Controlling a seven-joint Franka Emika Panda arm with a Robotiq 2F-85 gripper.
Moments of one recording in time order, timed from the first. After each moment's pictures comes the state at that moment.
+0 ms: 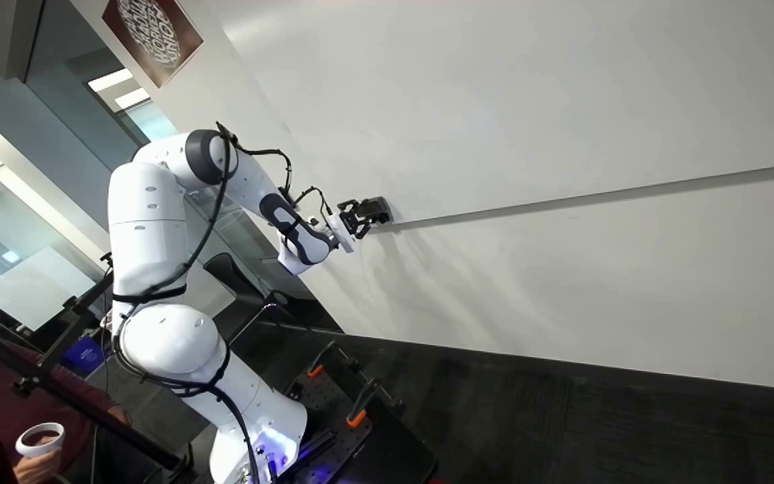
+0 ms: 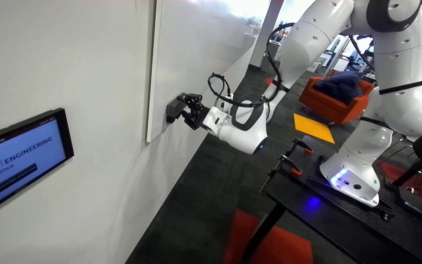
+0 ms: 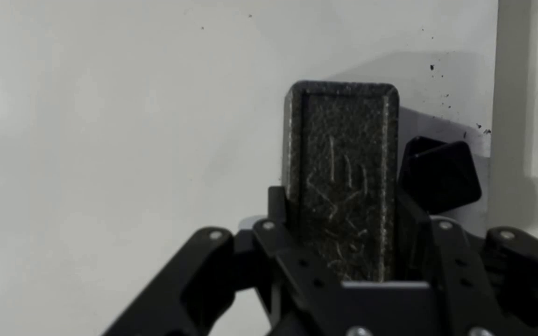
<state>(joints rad) 0.36 0.64 0.36 -2.15 -2.45 1.85 1.06</state>
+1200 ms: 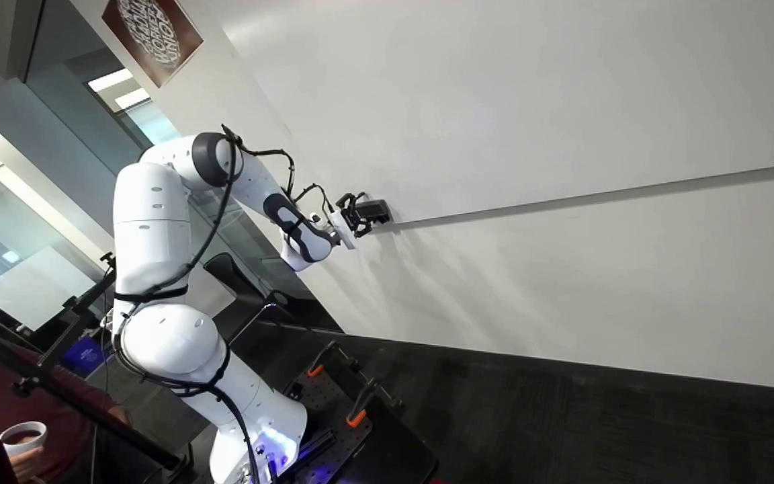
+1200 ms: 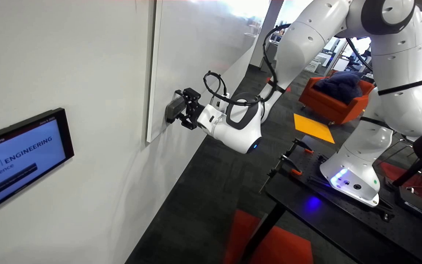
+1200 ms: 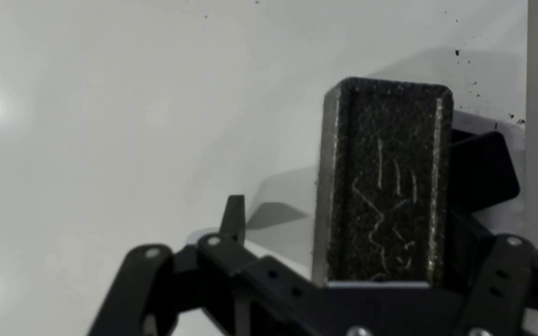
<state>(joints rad) 0.36 0.68 0.36 -2.09 -2.45 1.84 1.06</state>
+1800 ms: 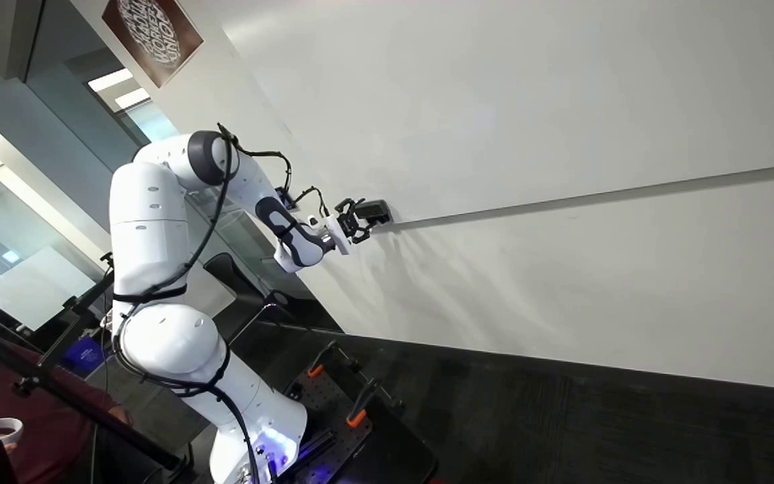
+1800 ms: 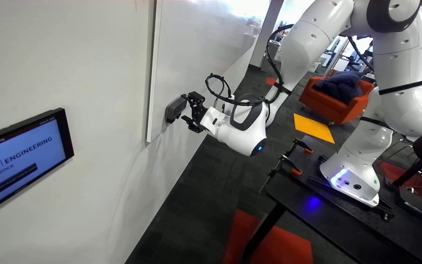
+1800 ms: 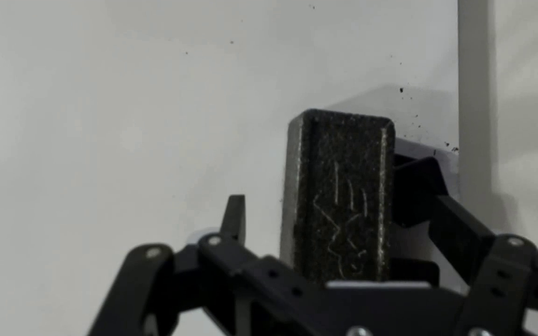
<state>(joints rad) 0.36 0.65 0.39 -2.14 -2.33 1.83 1.00</state>
